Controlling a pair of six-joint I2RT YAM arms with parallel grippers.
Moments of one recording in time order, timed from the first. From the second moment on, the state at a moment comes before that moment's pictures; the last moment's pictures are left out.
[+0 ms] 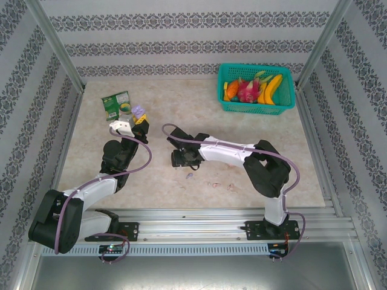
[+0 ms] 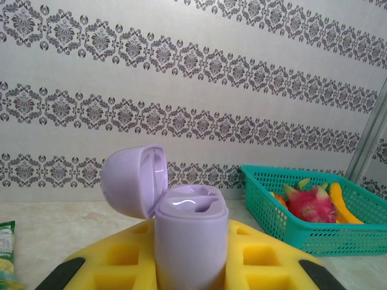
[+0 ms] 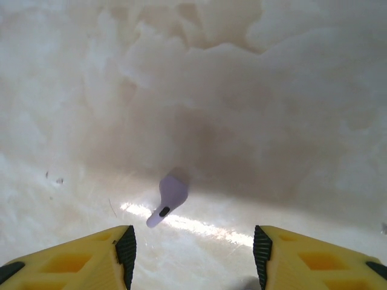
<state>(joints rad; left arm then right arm) -0.28 1.20 0.39 1.00 -0.02 -0.19 0.89 1.94 1.38 -0.63 0.03 0.77</state>
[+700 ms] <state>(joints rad) -0.28 1.22 0.39 1.00 -0.03 -0.20 0.94 2.09 1.50 -0.71 0.11 1.03</state>
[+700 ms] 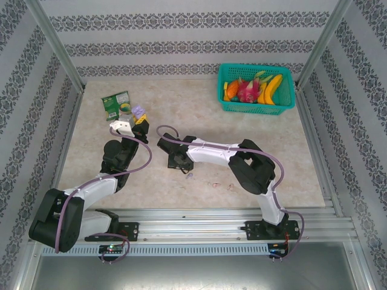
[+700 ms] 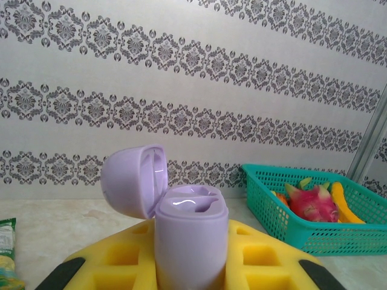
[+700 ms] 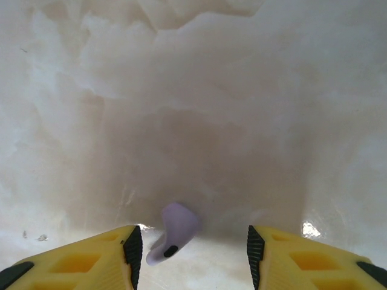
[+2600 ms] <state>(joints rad) -0.28 1.23 0.39 1.00 -0.05 -0.22 0.88 2.19 1.68 -0.88 0.01 0.26</state>
